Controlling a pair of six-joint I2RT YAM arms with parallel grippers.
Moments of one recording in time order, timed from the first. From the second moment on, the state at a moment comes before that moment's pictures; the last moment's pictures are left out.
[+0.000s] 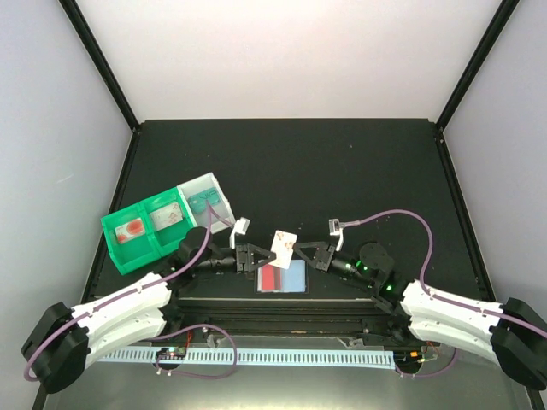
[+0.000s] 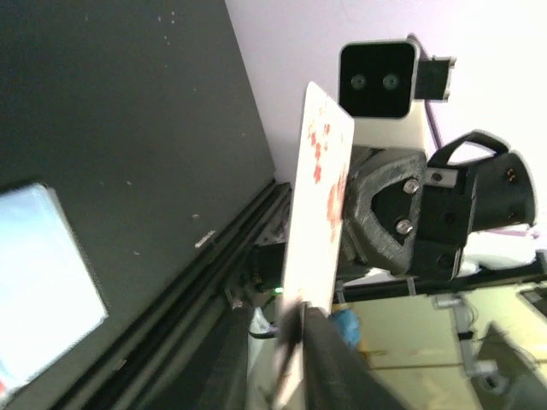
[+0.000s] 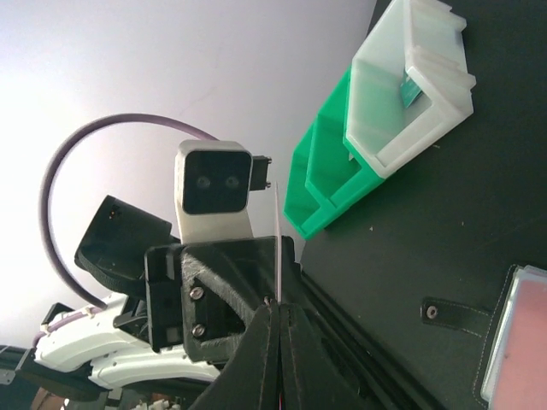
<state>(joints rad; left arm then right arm) -0.72 0.86 0.27 0.35 0.66 -1.10 0.92 0.87 0.19 0.63 -0.23 1.22</state>
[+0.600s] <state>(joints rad) -0.73 0.65 0.35 0.05 0.74 -0.90 0.92 0.61 0.45 0.03 -0.31 0.80</state>
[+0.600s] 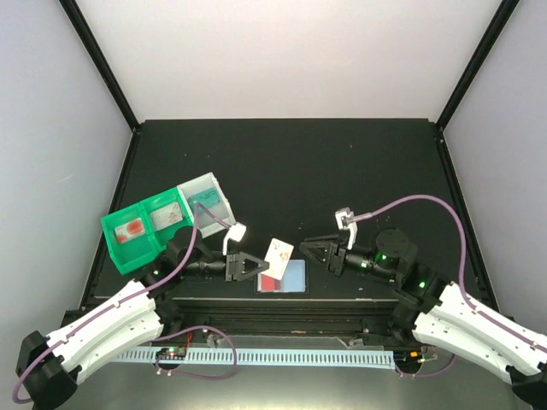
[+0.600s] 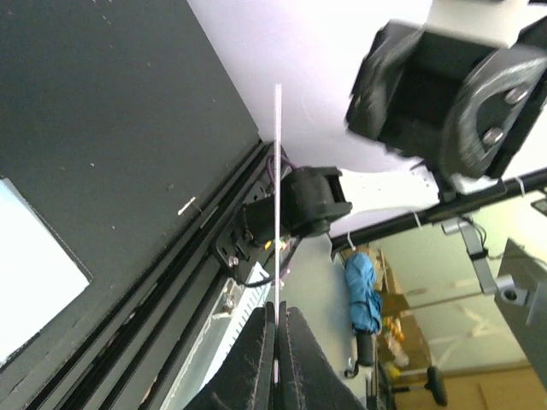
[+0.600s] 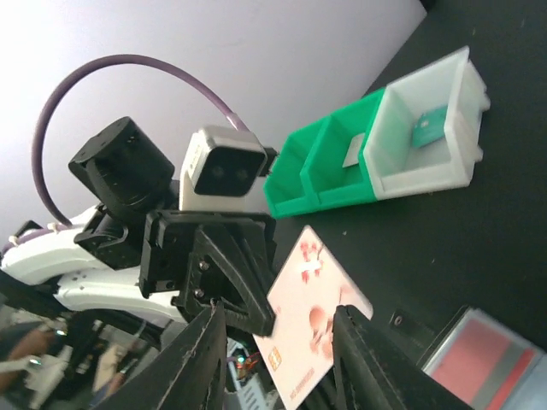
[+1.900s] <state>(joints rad) -0.73 0.68 0.43 -0.16 0.96 -0.66 0.91 1.01 0.80 -0.32 -0.72 0.37</state>
